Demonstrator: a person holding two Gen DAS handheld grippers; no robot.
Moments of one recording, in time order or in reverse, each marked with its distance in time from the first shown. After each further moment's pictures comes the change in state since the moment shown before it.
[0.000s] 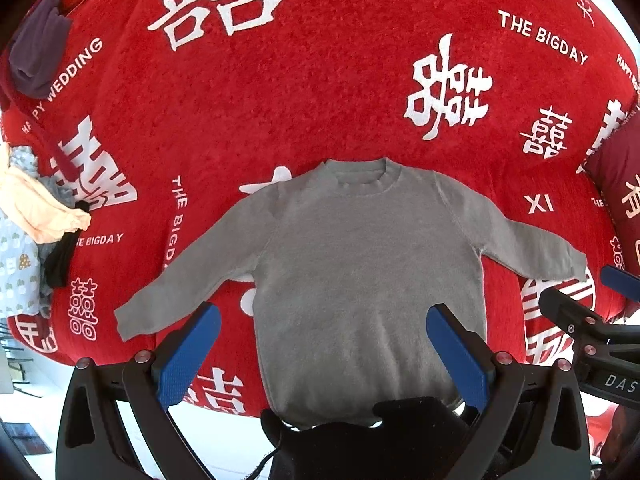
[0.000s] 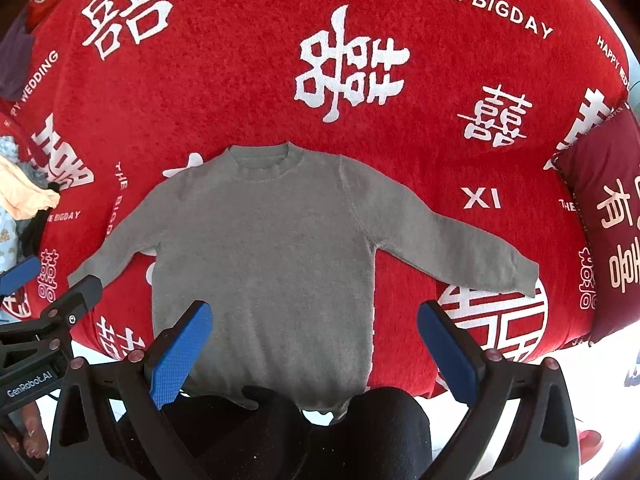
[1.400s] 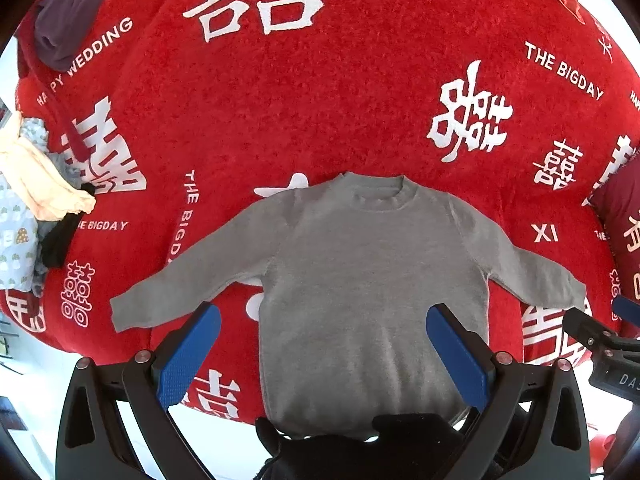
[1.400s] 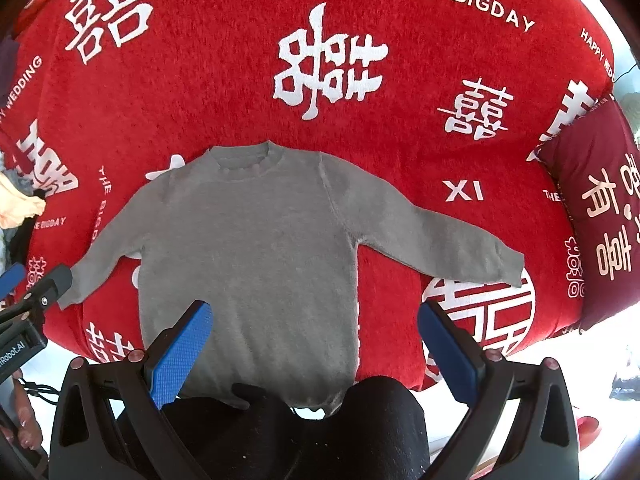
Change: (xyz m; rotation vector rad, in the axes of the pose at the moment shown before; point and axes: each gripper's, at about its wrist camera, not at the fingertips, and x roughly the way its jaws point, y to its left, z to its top) left arm 0.003 0.031 -0.007 -0.105 -0.050 -0.012; right arm -0.002 -0.004 -0.002 0.027 0.009 -0.062
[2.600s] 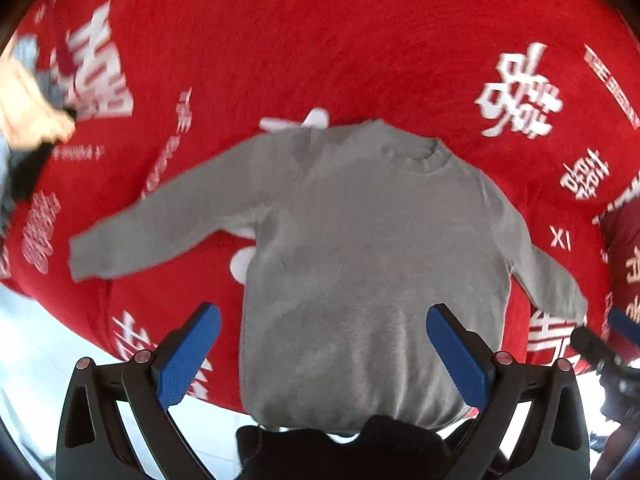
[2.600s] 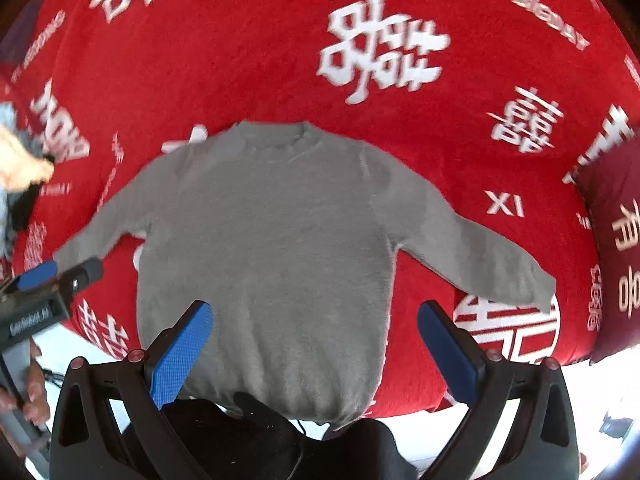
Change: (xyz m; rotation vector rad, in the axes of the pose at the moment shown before) left arm 0.102 0.054 -0.029 -0.183 0.161 -0.081; right arm 0.063 0.041 -0.003 -0.140 0.033 0.046
